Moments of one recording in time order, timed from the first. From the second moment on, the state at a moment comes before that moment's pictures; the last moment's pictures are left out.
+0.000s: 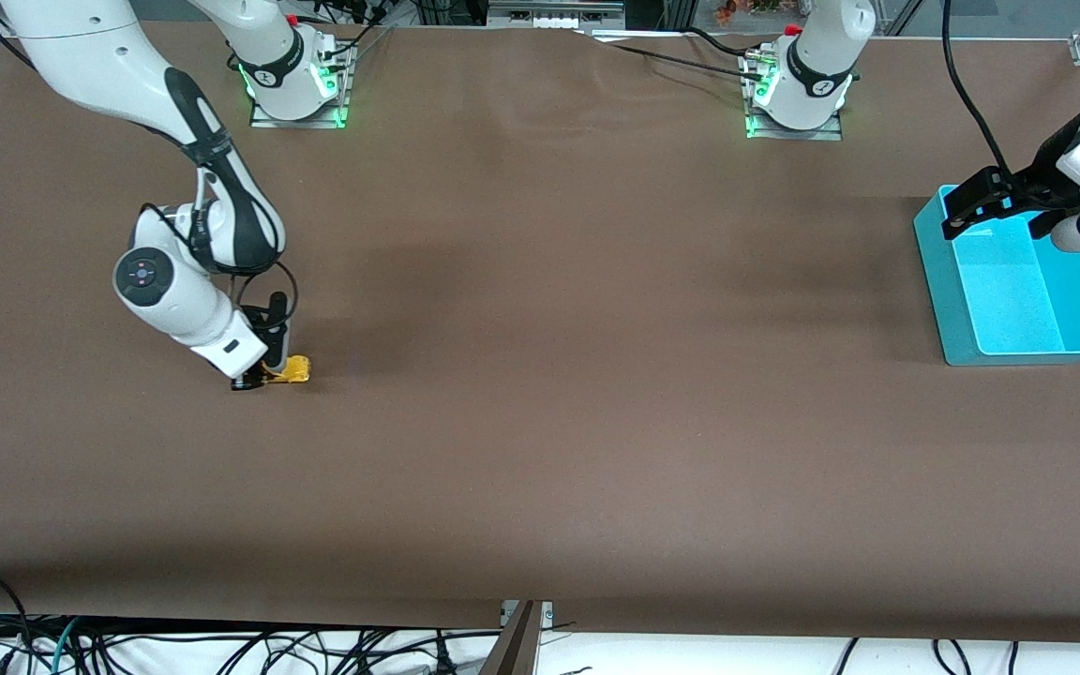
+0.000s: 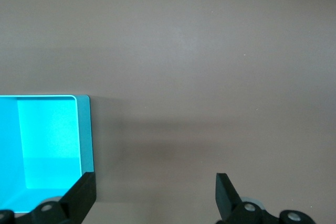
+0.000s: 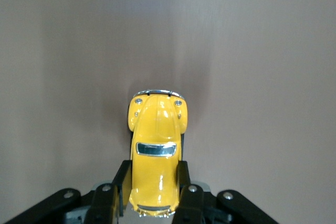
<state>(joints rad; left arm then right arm) -0.02 0.02 -0.04 -1.53 0.01 1.53 -0.10 0.05 0.47 0.00 -2.06 -0.08 2.58 -1.53</state>
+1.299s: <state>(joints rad) -0.02 0.02 -0.02 -1.53 0.01 1.53 -0.10 -0.09 0.50 0.01 -2.05 -0.08 2.64 -1.70</state>
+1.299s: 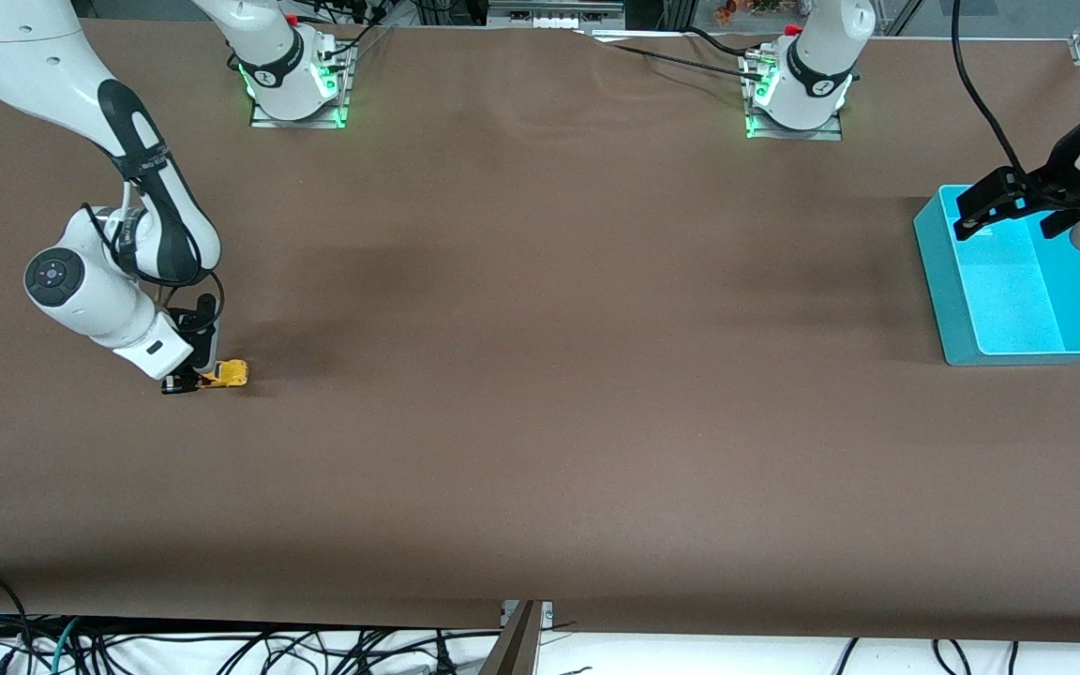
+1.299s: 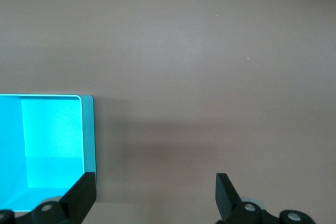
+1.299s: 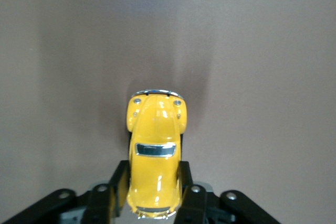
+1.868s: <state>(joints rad) -0.01 0.02 -0.02 -1.53 0.01 1.53 -0.10 -0.09 0.53 0.03 -1.95 -0.08 2.59 -1.70</state>
